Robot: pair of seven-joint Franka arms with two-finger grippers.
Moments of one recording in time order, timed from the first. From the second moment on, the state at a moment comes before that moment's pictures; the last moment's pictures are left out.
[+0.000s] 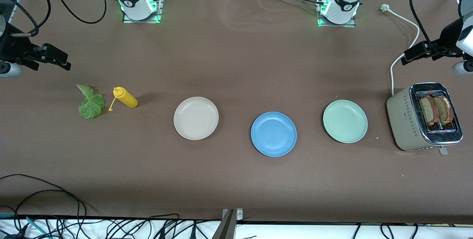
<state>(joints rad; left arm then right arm) 0.02 -0.01 0.01 -1.60 -0.04 1.49 -0.17 0.07 0.05 -0.05 -1.54 0.03 1.58 0.03</state>
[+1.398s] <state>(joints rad) 0.02 -0.01 0.01 -1.60 -0.04 1.49 -0.17 0.05 0.04 -0.02 -1.54 0.03 1.51 0.07</state>
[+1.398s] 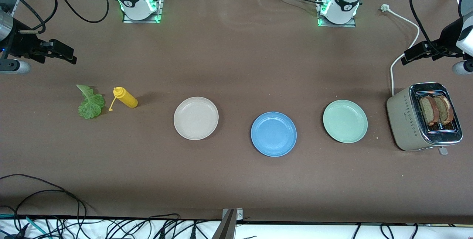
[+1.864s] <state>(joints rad) 0.02 -0.01 0.01 -1.60 -0.04 1.49 -0.17 0.05 0.05 -0.01 -1.54 0.03 1.51 0.05</state>
